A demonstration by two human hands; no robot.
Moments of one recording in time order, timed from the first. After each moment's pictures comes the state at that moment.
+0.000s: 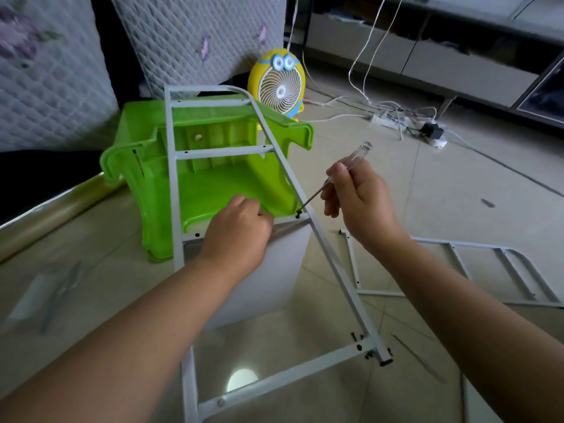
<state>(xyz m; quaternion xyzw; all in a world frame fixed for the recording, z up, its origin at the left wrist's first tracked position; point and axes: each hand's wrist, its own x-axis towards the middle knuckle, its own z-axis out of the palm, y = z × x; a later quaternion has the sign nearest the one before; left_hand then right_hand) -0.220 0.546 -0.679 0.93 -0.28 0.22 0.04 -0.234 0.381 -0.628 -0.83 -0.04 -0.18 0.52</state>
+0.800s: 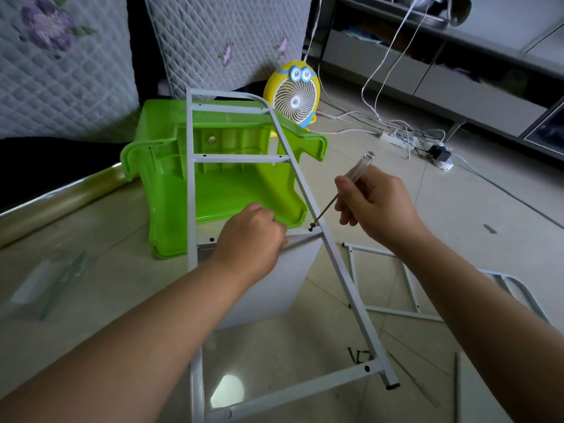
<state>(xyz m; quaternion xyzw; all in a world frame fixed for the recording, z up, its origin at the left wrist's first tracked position) -0.223 0.547 -0.678 0.93 -0.29 0.21 0.12 -0.233 0.378 -0.600 -0.91 -0.07 -0.11 0.39</state>
